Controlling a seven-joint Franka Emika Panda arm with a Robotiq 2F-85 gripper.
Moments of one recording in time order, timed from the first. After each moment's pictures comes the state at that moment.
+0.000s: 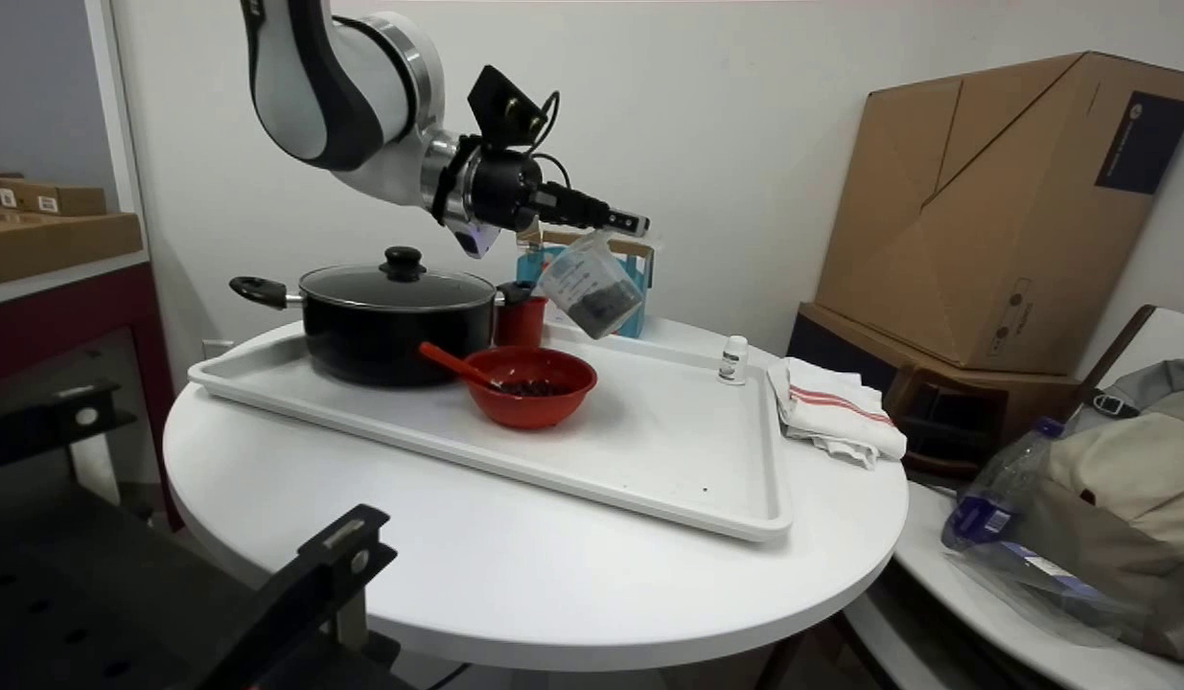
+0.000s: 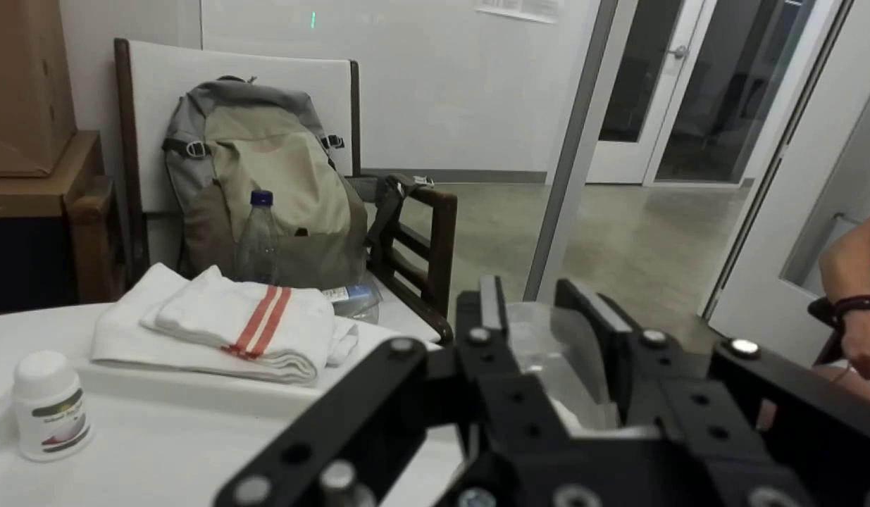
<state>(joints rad) 0.24 0.71 0.08 -1.94 -1.44 1.54 -0.59</state>
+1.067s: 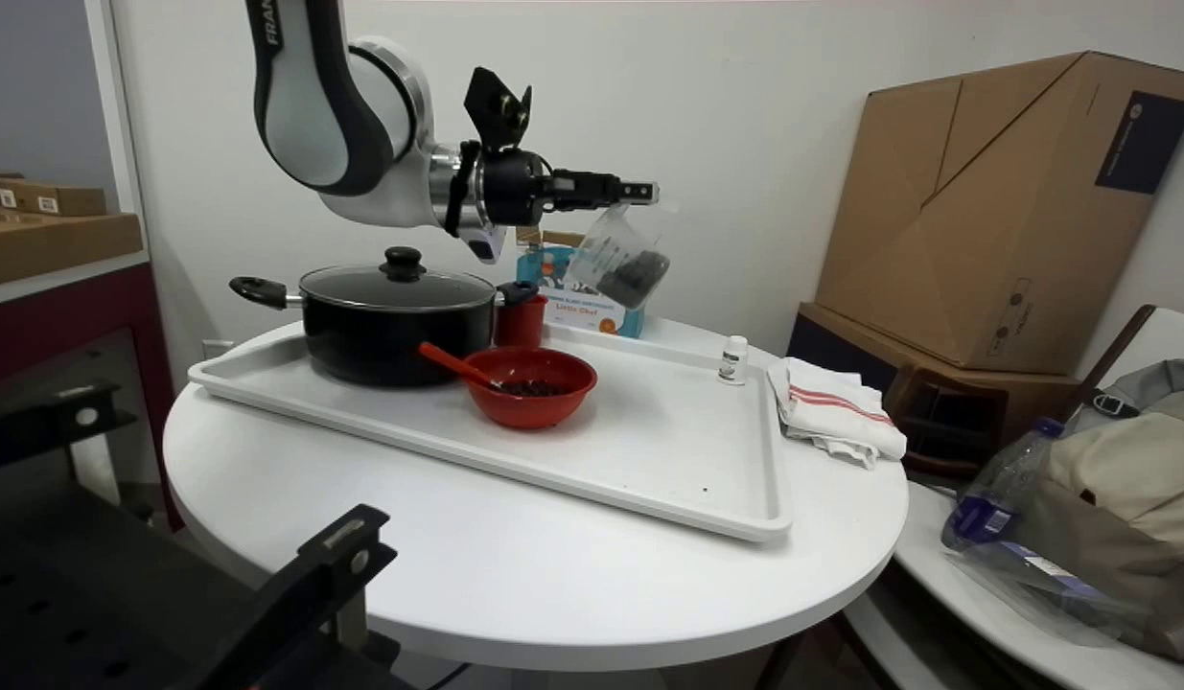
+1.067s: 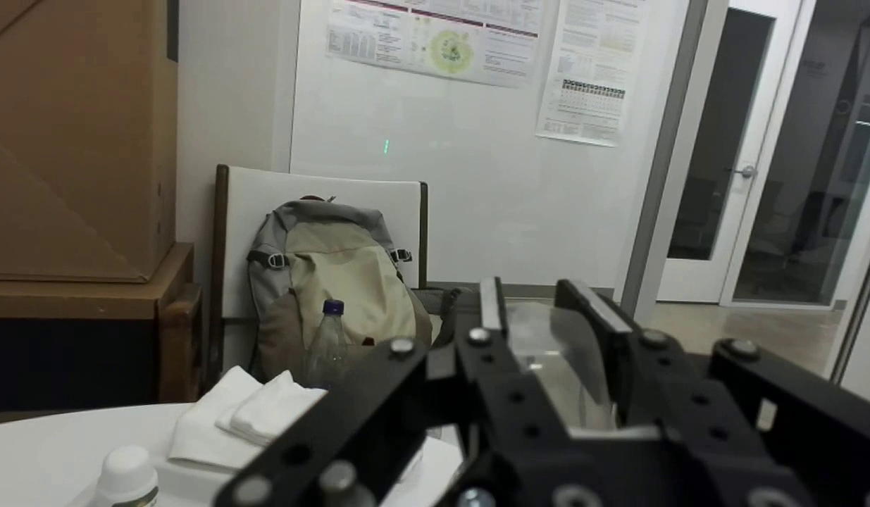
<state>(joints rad) 0.24 0.75 0.09 -1.95 -1.66 1.42 -0.55</state>
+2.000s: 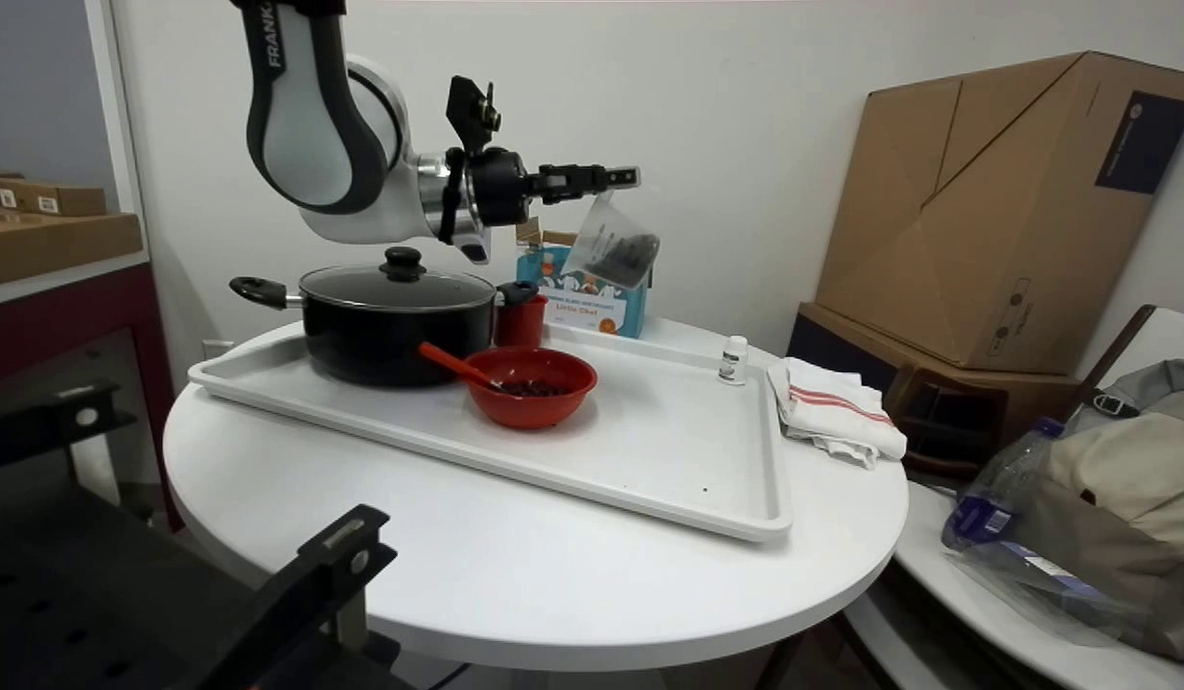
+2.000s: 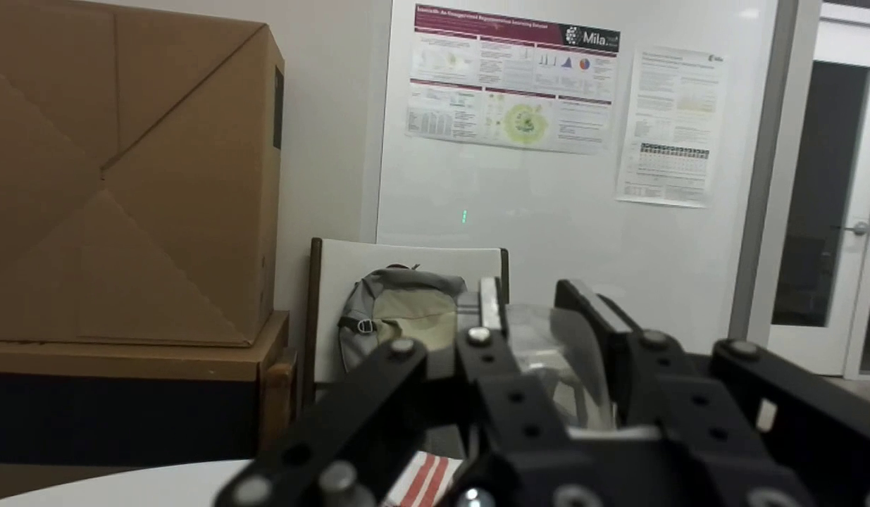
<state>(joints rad) 0.27 0.79 0.10 -1.95 -1.81 1.35 -0.47</state>
